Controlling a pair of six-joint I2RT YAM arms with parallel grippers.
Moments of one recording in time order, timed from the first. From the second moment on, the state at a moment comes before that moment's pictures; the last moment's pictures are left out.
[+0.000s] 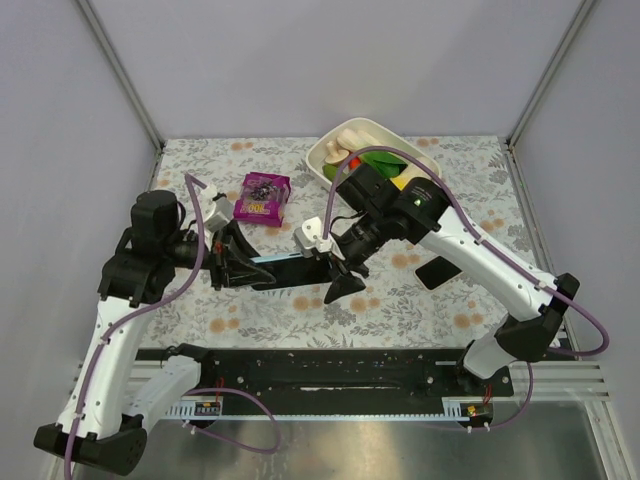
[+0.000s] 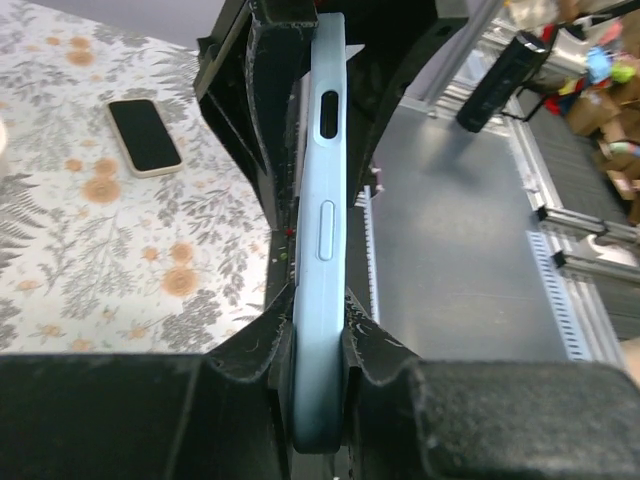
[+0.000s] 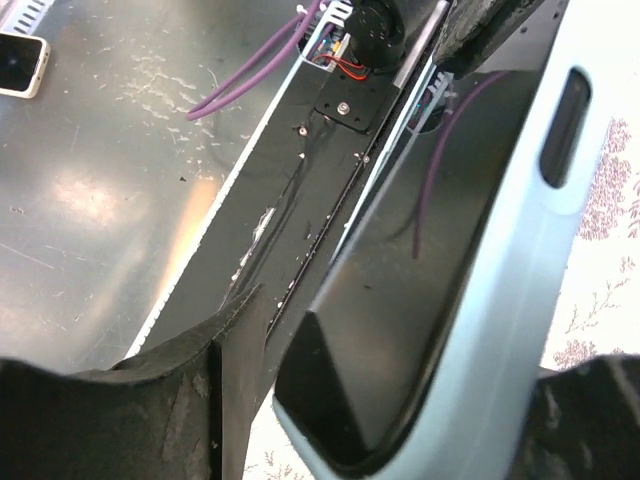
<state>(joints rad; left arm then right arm) -0.22 0.86 1.13 -0.73 1.38 0.12 0.92 1.57 1.82 -1.27 -0.91 -0.88</state>
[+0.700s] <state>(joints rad) -0.32 0.87 1.15 -0.96 1.13 0.40 0.91 1.56 1.79 -1.01 -0.86 -0.51</state>
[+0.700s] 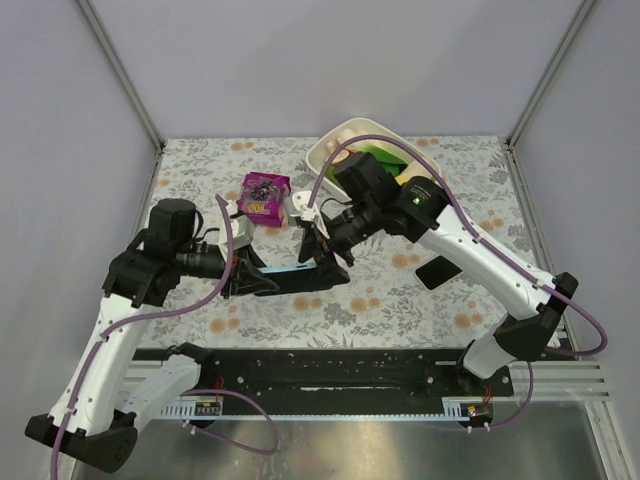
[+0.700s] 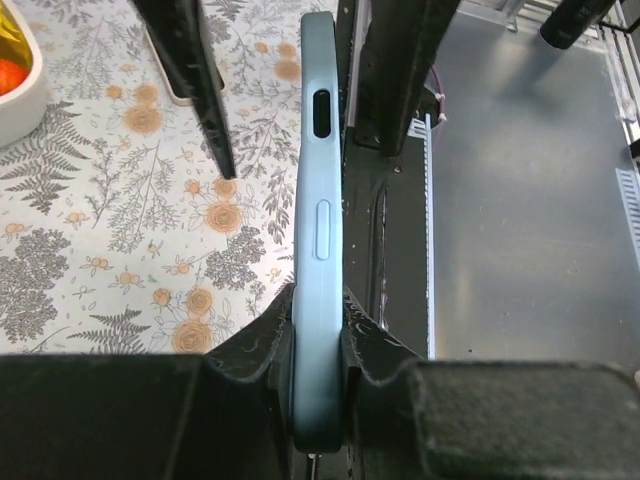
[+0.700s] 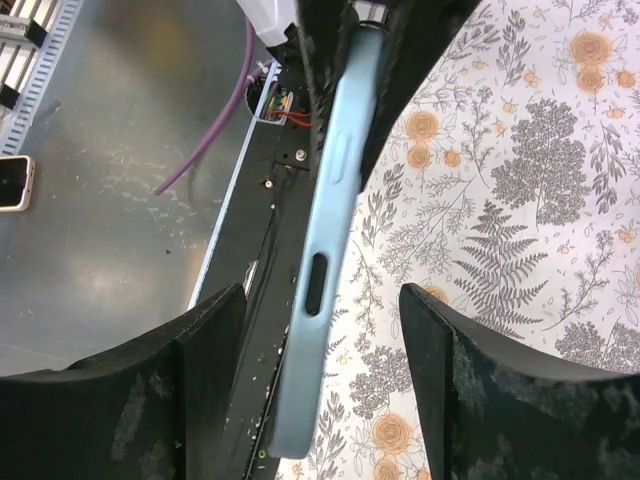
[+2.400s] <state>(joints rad) -0.26 0.96 1.18 -0.82 1.22 0.26 0.85 1.51 1.59 -0.94 -0.83 -0.47</state>
